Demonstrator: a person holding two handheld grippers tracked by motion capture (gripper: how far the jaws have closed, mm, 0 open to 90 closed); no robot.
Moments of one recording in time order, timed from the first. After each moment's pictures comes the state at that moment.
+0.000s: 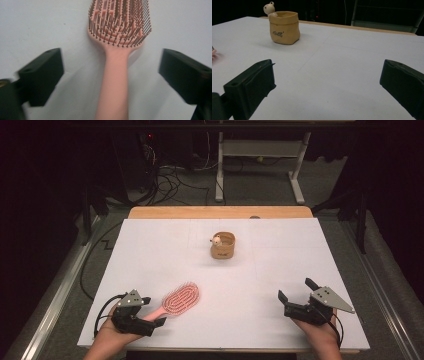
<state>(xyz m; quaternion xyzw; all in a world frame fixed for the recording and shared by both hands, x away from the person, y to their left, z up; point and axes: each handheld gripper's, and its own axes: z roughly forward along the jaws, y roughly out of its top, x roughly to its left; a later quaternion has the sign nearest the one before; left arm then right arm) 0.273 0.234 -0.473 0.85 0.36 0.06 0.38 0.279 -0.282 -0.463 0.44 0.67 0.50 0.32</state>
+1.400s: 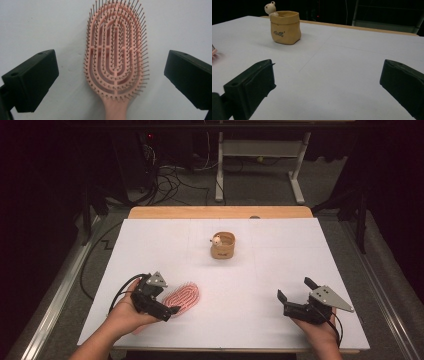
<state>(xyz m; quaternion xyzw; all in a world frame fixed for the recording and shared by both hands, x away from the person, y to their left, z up) 0.318 0.180 -0.432 0.90 0.32 0.06 0.28 0.281 -0.281 -0.462 0.44 0.68 0.50 0.32</state>
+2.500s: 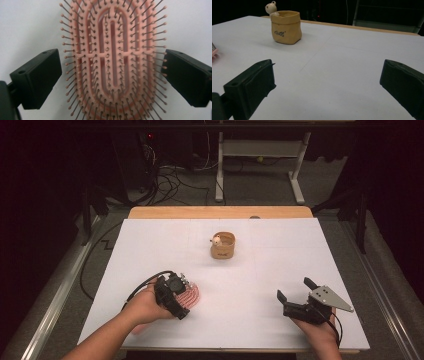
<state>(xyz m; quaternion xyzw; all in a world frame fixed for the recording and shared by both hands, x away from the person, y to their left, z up) 0.345 0.126 -0.452 0.95 0.29 0.03 0.10 0.281 -0.280 -0.463 0.44 0.68 0.50 0.32</state>
